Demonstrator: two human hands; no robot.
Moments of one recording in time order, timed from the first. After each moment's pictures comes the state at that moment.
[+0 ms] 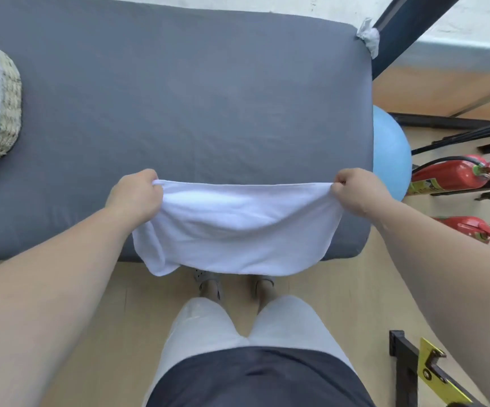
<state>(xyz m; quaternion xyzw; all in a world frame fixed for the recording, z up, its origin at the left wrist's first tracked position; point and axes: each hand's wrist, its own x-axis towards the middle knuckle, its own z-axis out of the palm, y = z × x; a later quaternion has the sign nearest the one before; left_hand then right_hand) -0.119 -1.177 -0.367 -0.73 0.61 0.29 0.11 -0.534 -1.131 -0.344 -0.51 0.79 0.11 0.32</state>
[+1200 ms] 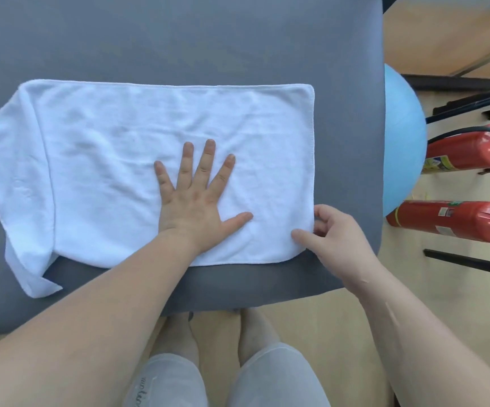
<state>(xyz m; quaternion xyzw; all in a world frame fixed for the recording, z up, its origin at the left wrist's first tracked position) -0.318 -1.164 -0.535 -0.54 0.82 0.15 0.16 -0.538 -1.074 -0.460 -0.29 0.77 -0.15 0.54</state>
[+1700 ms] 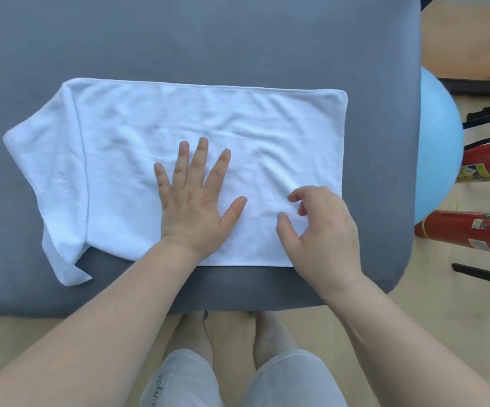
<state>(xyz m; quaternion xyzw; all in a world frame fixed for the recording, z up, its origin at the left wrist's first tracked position) -0.281 -1.159 -0.524 -0.58 0.79 0.19 0.00 -0.470 -1.092 -0.471 -0.57 0.77 -0.17 0.22</state>
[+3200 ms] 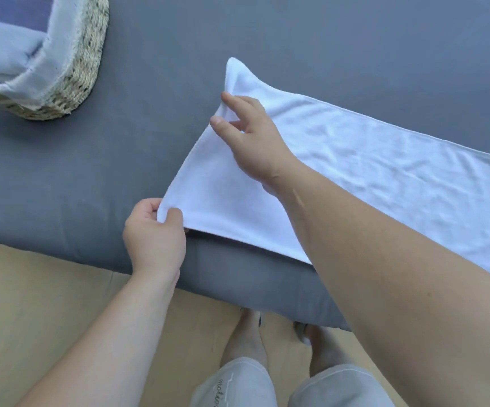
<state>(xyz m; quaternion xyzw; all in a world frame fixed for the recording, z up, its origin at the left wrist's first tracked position) 0.013 -1.147 -0.469 -0.86 0.18 0.35 -0.33 -0.123 -1.281 -0.463 -0.52 0.56 -0.24 0.60</state>
